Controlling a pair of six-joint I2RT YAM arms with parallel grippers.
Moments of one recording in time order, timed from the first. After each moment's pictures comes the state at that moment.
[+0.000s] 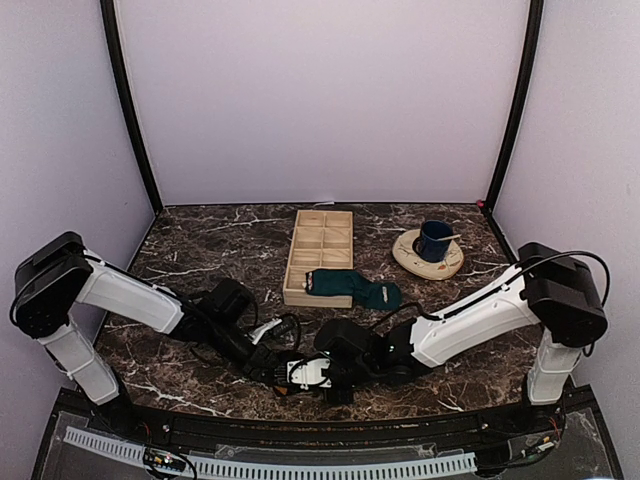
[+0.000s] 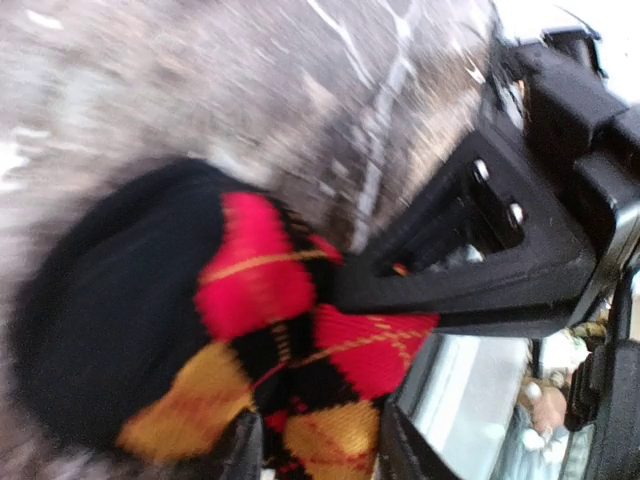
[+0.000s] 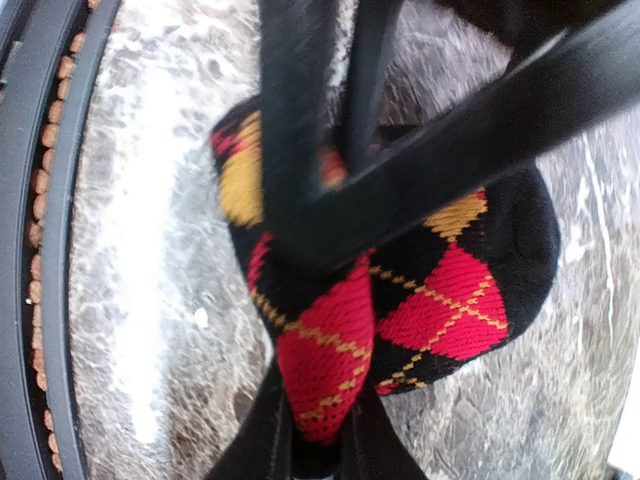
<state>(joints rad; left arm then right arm) -0.83 1.64 0.63 -0.04 0.78 -0.36 1.31 1.85 0.95 0.03 -0.04 -0.39</state>
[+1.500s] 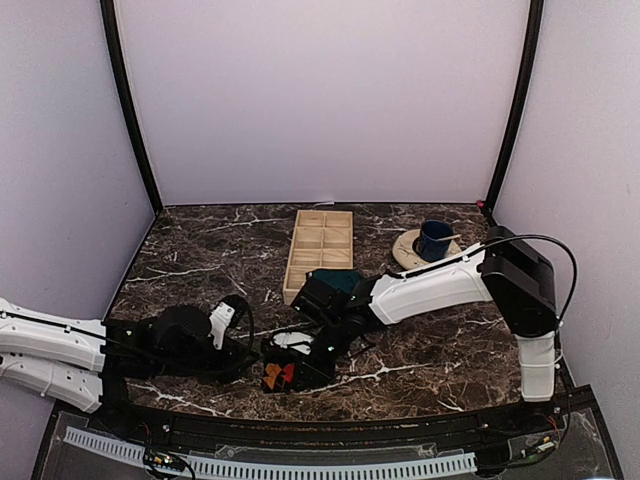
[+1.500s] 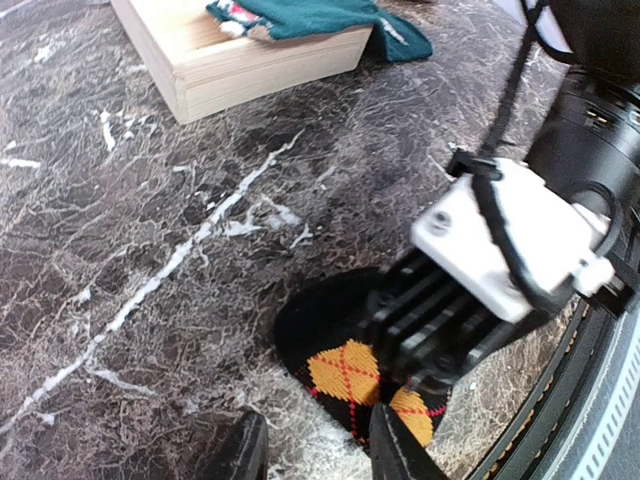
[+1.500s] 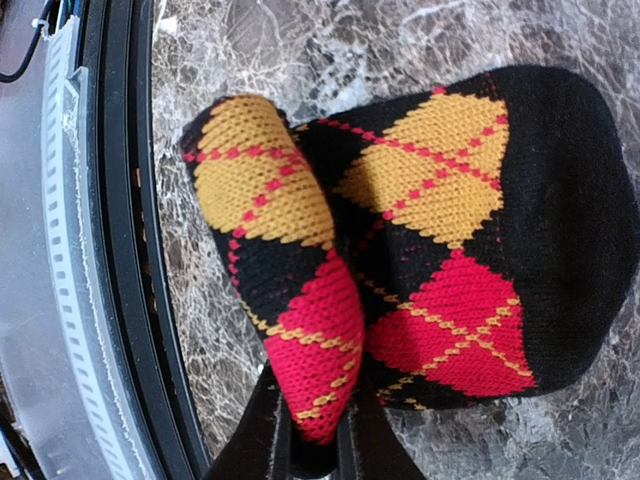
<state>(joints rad) -1.13 1.01 0.40 -0.11 -0.21 -0.50 1.15 2.06 1.35 -0.42 -0.54 -0.07</state>
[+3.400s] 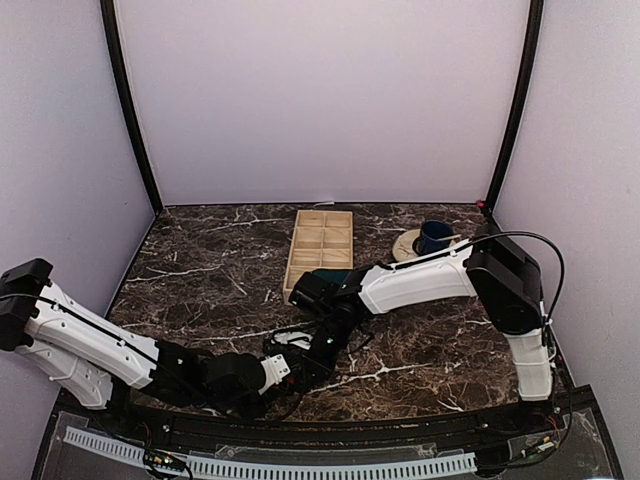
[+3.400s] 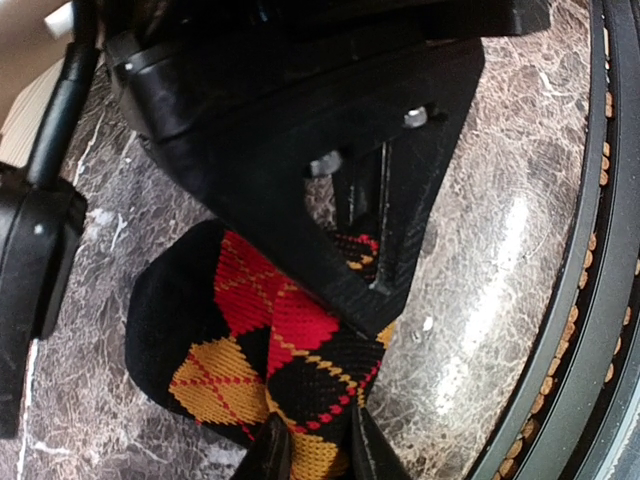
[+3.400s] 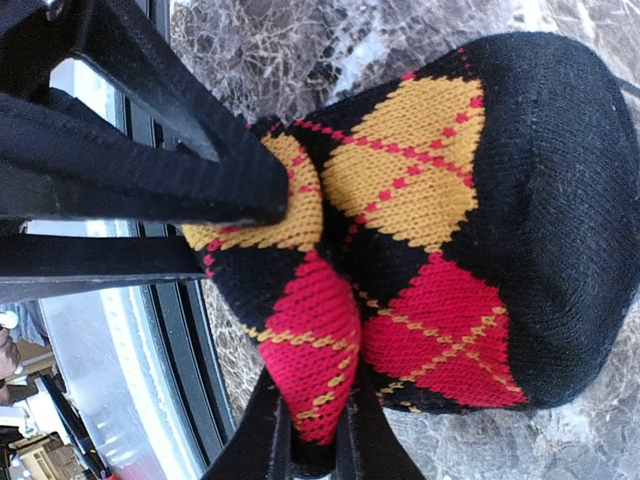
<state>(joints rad) -1.41 1.40 0.52 -0.06 -0.33 -0.21 1.11 2.14 1.47 -0.62 -0.68 -0.08</state>
